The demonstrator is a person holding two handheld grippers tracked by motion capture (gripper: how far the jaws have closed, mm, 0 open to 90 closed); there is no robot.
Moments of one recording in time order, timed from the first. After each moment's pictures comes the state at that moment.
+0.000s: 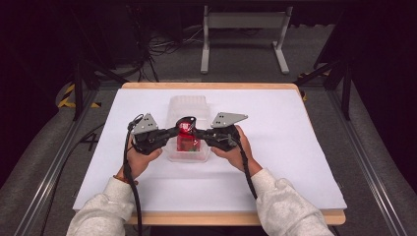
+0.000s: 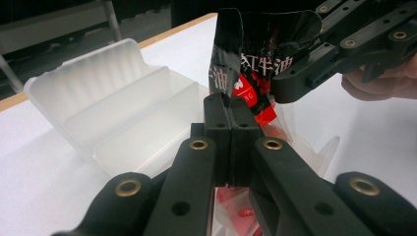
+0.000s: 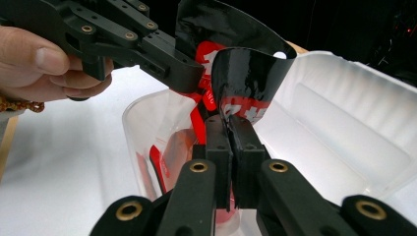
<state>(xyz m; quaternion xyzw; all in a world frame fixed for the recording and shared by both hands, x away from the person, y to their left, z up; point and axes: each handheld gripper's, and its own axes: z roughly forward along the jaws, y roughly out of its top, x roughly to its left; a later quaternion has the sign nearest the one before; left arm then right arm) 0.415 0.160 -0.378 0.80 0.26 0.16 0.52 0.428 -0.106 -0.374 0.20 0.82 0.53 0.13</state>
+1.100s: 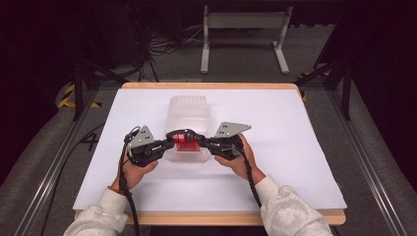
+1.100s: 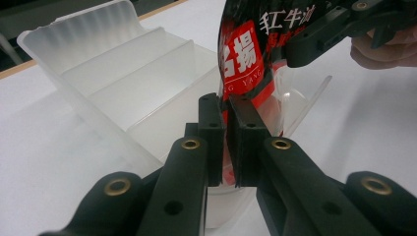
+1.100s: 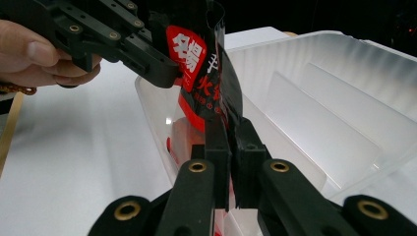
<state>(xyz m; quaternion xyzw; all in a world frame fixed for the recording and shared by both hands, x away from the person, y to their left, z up) 0.392 0.172 -0.396 0.81 0.26 0.17 0.50 0.412 -0.116 -0.391 0.19 0.82 0.52 0.14</state>
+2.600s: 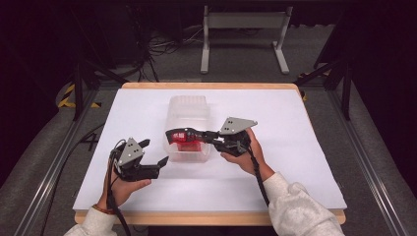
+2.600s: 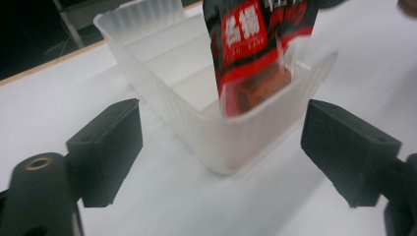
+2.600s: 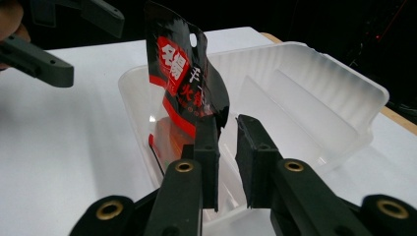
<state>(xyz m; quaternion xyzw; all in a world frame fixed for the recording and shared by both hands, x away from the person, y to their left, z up) 0.342 0.187 -0.393 0.80 0.32 0.24 0.45 0.408 -0.130 -0.365 0.19 0.83 0.49 0.19</state>
